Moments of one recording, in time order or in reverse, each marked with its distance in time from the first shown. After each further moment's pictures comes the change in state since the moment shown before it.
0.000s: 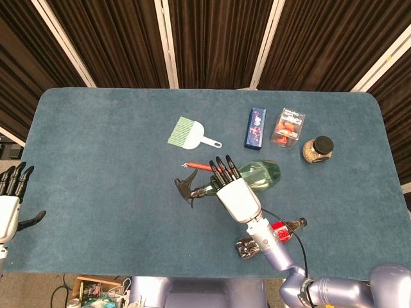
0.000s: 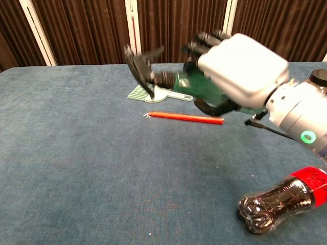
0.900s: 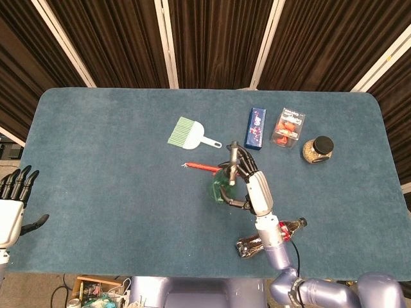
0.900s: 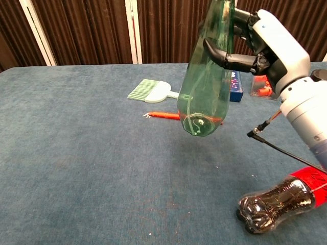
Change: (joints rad) left arm 0.005 -0.012 0.022 0.015 0.051 0.016 0.006; right arm -0.064 -0.175 0.086 0.234 0.009 0.198 1.233
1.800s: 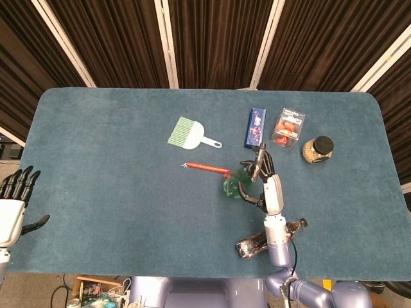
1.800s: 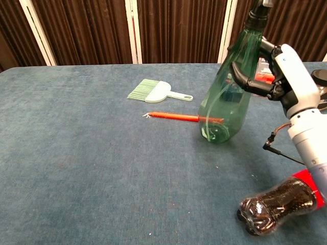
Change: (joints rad) left arm -0.004 0.003 -0.001 -0.005 -0.015 -0.024 -0.002; right arm -0.046 -0.206 0.014 0.449 0.023 0.077 0.253
